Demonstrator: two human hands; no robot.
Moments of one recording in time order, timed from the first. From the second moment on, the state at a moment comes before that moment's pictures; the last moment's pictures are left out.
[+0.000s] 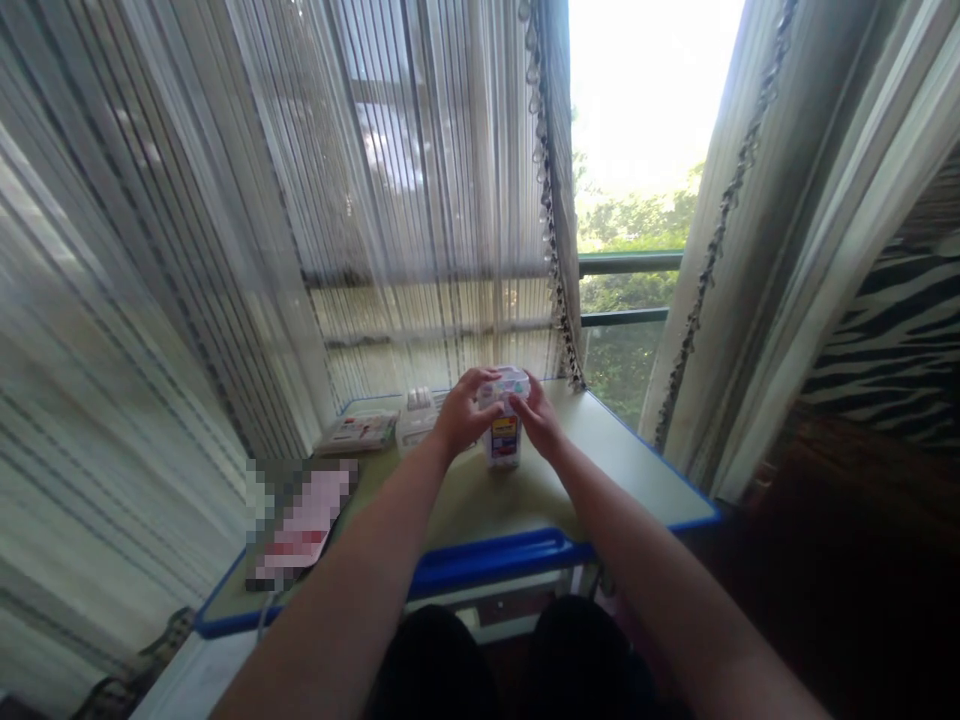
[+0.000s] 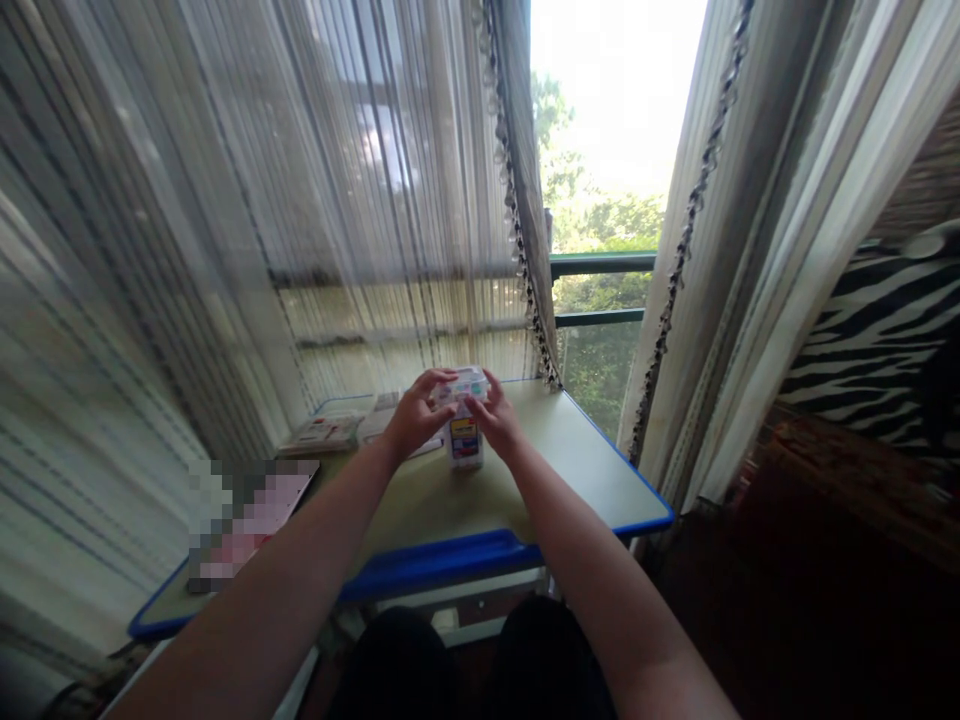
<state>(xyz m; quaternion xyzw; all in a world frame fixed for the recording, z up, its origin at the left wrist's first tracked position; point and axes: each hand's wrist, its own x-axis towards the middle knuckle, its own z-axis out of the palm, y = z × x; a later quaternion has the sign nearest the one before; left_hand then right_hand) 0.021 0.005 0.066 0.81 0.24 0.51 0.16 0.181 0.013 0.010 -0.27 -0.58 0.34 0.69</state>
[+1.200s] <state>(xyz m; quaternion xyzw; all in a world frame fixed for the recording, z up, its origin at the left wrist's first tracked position) 0.068 0.076 0.086 0.84 0.31 0.43 0.10 0.205 0.057 -0.014 -0.43 -0.55 0.27 0.66</state>
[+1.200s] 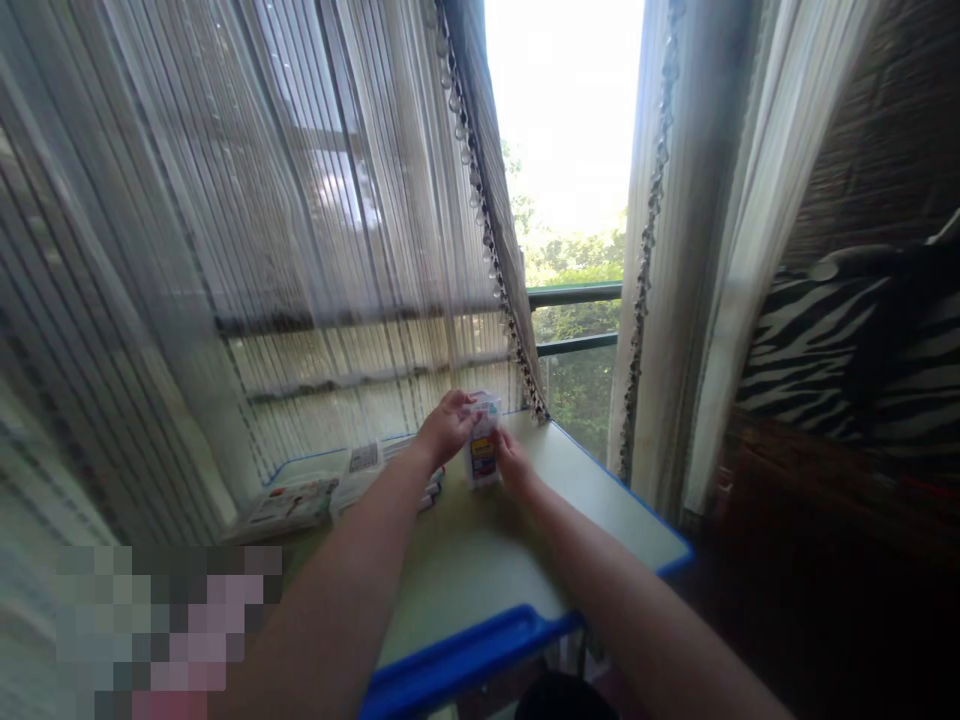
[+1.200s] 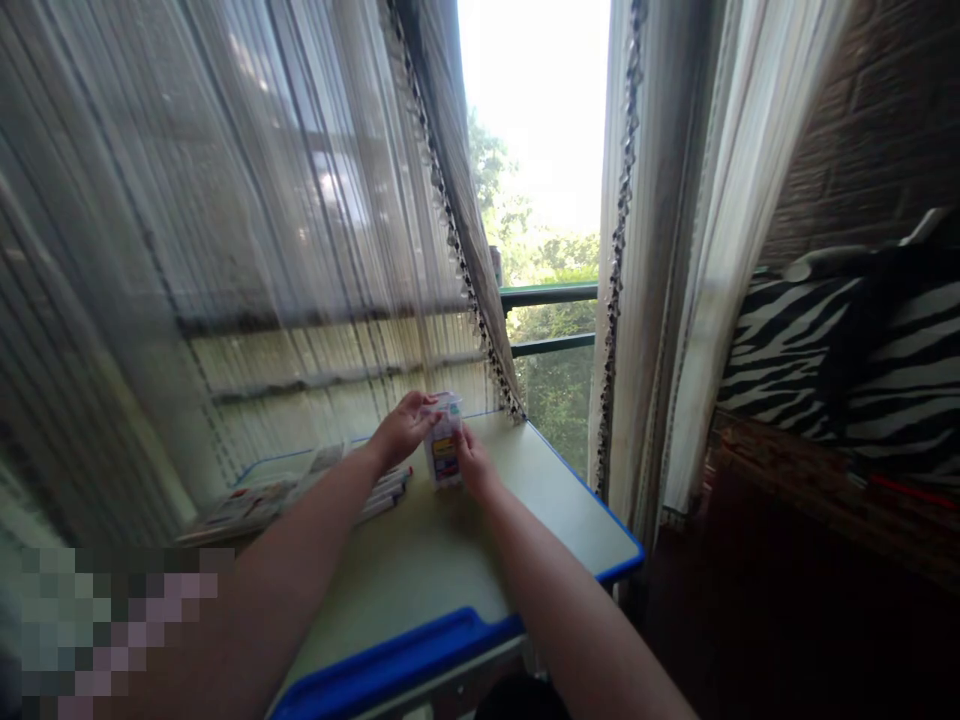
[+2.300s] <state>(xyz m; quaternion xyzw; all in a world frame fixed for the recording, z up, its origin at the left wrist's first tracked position) 0.165 0.244 0.102 0.86 0.38 0.35 0.00 0.286 0.112 -0.010 -0.64 -0.68 0.09 0.34</state>
